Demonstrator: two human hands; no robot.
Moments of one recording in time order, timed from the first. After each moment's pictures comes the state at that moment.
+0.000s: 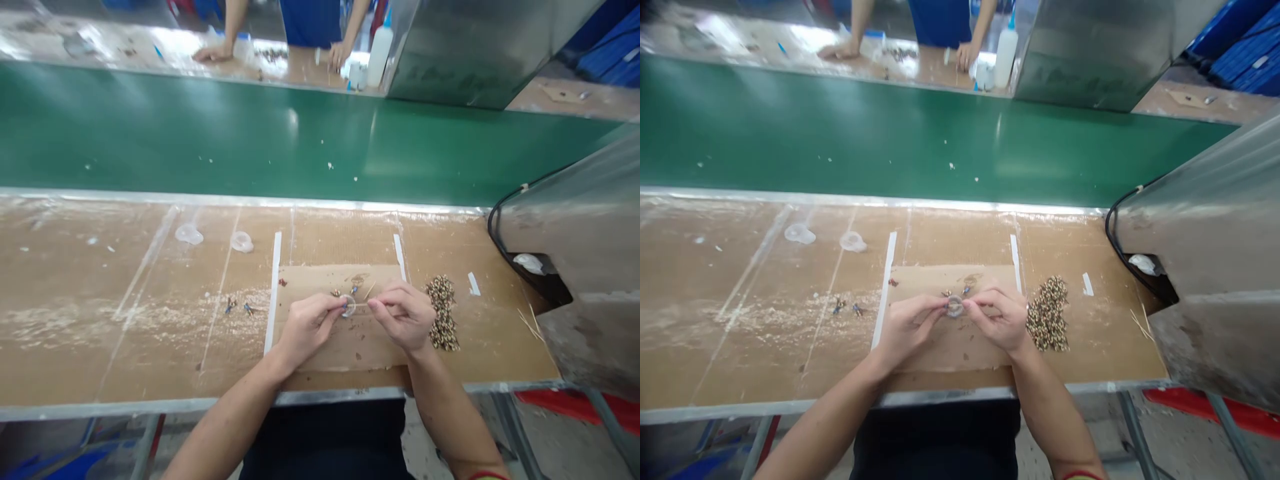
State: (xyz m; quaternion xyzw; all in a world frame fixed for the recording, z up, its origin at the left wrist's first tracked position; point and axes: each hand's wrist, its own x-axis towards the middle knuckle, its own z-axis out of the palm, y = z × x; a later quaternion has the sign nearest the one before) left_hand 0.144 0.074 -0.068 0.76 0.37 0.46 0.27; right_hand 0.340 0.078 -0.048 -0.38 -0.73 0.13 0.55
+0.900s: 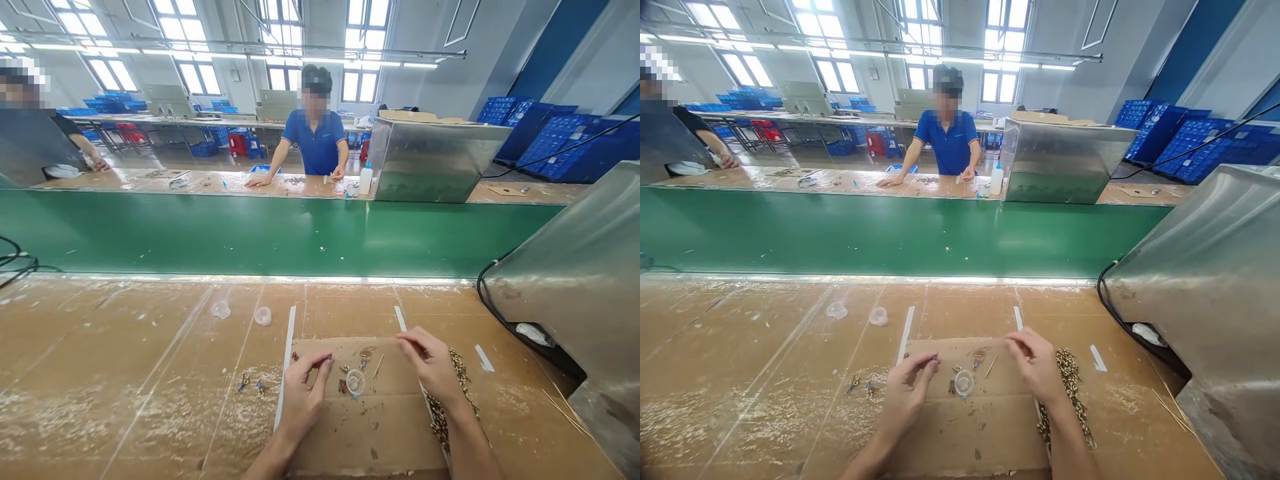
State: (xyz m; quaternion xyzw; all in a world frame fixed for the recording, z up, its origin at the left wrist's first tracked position) left_hand 0.132 0.082 -0.081 0.62 0.51 0.52 0.27; right_hand 0.389 0.102 -0.055 -0.53 -0.71 0.16 0.44
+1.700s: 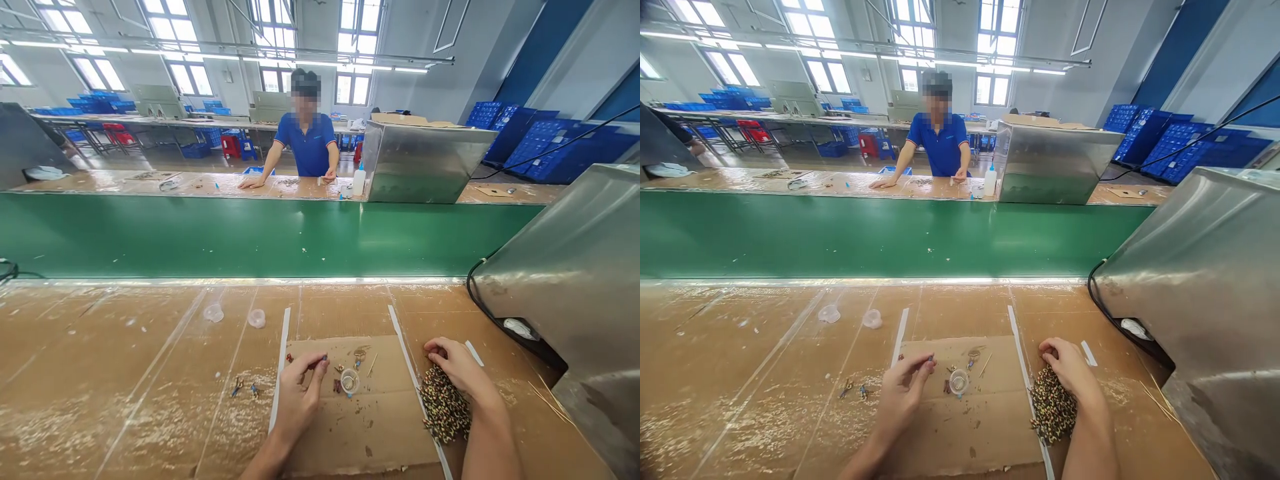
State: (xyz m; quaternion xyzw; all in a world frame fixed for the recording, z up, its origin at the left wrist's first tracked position) left_hand 0.131 0.083 -0.082 0.63 0.50 0.52 0.28; right_hand 0.495 0.105 -0.091 -0.71 -0.63 0.26 0.21
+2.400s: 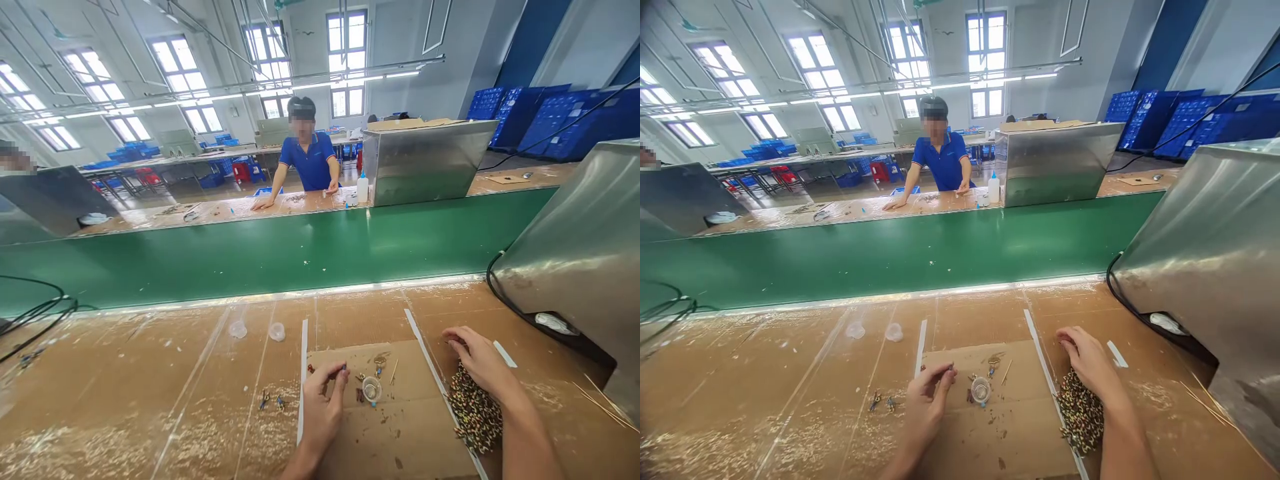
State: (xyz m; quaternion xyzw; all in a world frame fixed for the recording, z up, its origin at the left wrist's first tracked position) left_hand 0.134 0.080 -0.090 0.60 0.52 0.53 0.30; right_hand 0.480 0.107 -0.086 -0.69 -0.64 0.15 0.31
